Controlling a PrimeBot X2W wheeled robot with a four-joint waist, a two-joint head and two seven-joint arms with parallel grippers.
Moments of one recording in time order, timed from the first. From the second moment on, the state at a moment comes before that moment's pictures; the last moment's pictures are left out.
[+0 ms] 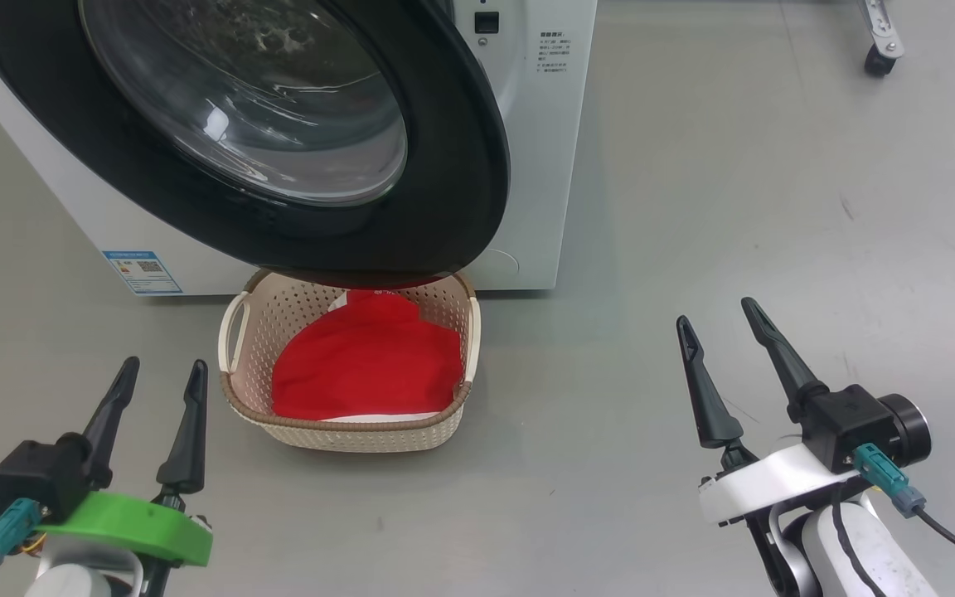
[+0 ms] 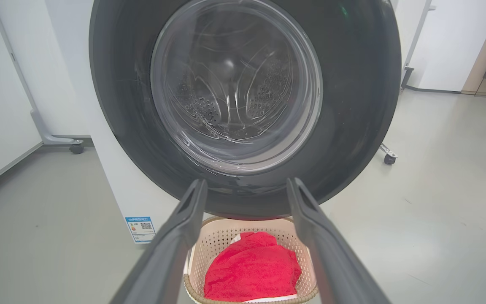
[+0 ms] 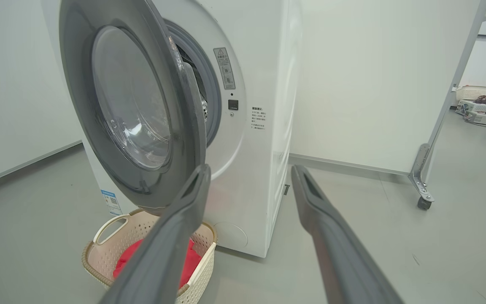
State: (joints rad) left arm -0.10 0.31 -0.28 0.17 -0.60 -0.04 -0.26; right arm -0.09 -0.13 0.31 0.10 0.25 -0.03 -0.25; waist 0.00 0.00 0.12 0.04
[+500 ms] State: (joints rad) left arm -0.07 0.26 -0.22 0.11 -0.55 -0.04 -0.26; right arm -0.09 -0.13 0.31 0.09 0.25 -0.03 -0.25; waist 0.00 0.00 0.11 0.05
